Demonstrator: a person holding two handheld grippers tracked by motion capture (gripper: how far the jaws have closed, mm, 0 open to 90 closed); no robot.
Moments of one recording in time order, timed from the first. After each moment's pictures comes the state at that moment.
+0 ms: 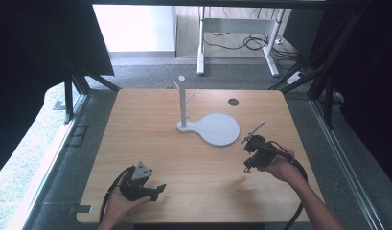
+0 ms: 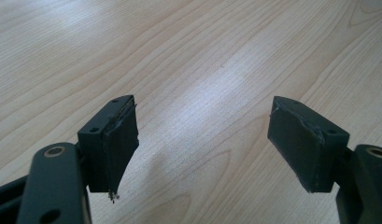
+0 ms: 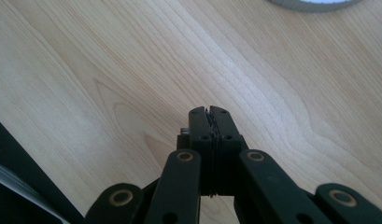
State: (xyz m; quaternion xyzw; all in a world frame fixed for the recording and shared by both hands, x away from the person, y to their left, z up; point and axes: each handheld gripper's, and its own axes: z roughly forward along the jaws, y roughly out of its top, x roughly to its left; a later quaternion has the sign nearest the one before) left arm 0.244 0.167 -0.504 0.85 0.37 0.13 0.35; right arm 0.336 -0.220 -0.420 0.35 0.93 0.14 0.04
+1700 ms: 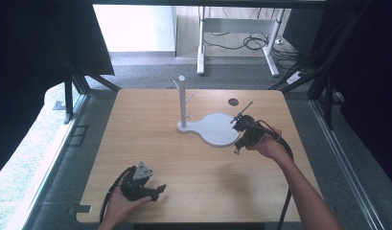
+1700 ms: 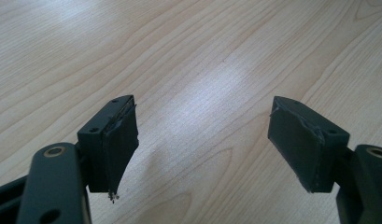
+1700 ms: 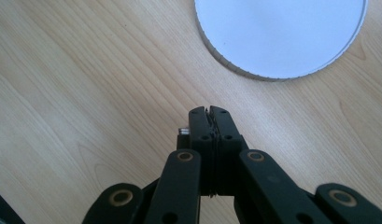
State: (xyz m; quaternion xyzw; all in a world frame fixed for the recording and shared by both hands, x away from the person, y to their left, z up) left arm 0.246 0.166 -0.508 0.85 0.37 0.13 0.34; right arm 0.393 -0.192 -0.403 0.35 0.92 0.15 0.05
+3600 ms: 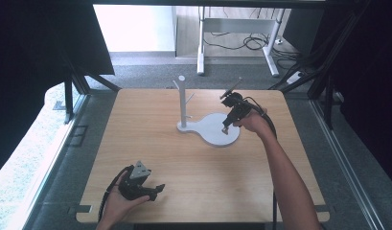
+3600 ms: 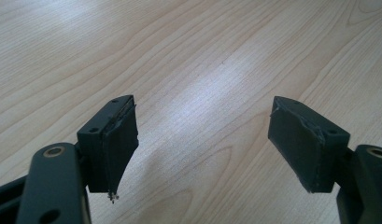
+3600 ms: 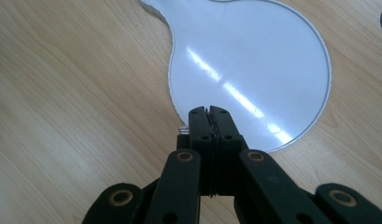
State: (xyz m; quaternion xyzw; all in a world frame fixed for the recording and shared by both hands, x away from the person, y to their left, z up) left arm 0.246 0.171 -0.504 0.85 0.38 0.12 0.35; right arm 0.468 -0.162 -0.390 0.38 0.91 0.17 0.04
